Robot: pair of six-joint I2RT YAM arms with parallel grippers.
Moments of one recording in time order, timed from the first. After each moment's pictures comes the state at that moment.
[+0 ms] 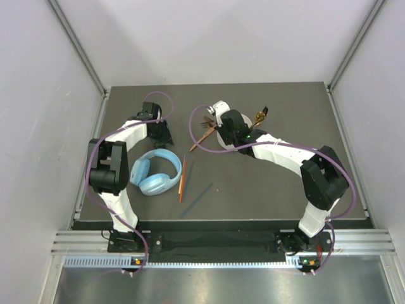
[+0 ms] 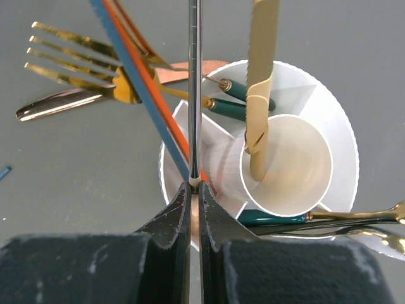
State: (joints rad) left arm -0.15 1.87 1.29 -0.49 0.14 -0.47; right arm 0.70 1.74 1.23 -0.11 0.28 -0.09
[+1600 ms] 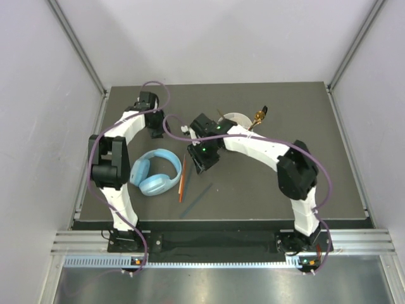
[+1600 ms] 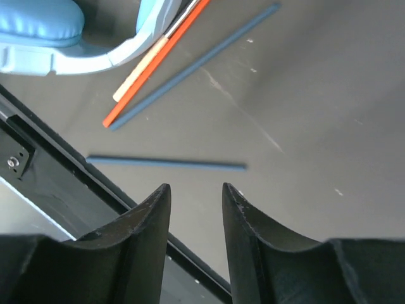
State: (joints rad) left arm -0.13 1.94 1.48 -0.56 0.11 -0.48; right arm 0.87 1.95 1.68 -0.88 -0.22 0.23
